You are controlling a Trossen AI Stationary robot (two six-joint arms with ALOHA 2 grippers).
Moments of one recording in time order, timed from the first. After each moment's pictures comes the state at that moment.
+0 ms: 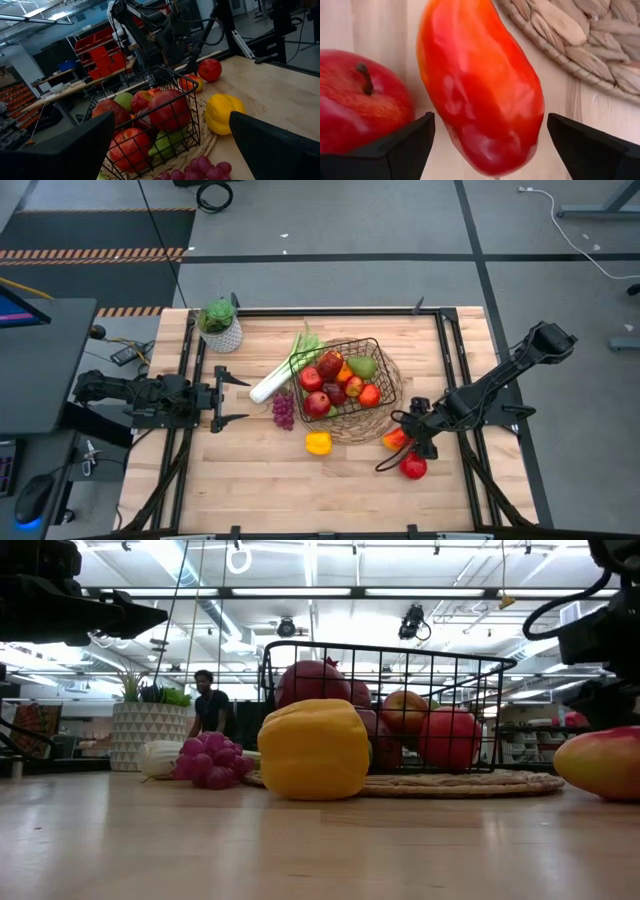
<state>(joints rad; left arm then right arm) -0.16 0.04 0.01 0.06 -0.13 0.38 0.52 1.15 0.48 -0.57 0.08 0.56</state>
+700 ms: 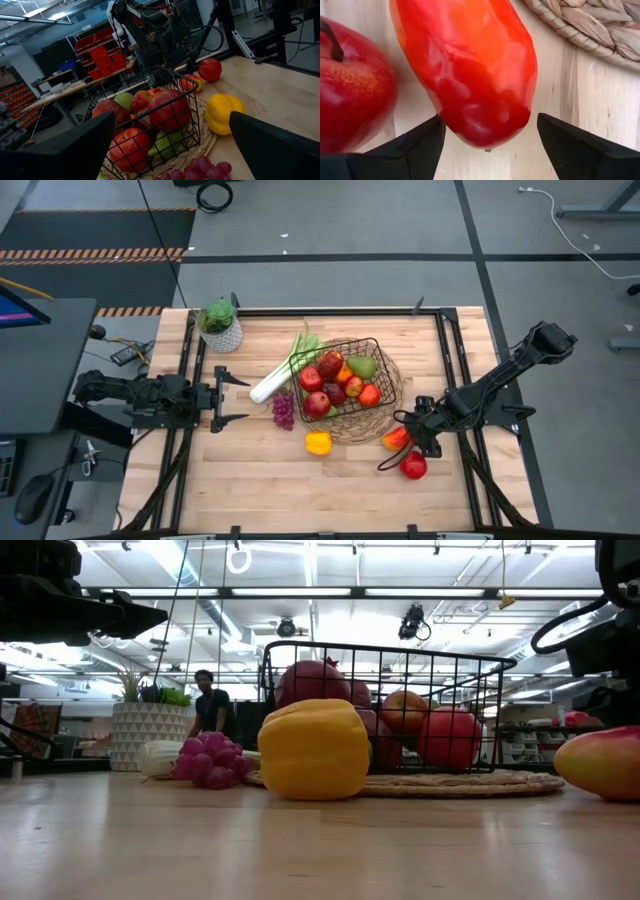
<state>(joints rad) -0.16 0.04 0.01 0.06 -0.13 0.38 0.52 1.15 0.47 -0.66 0.06 0.58</state>
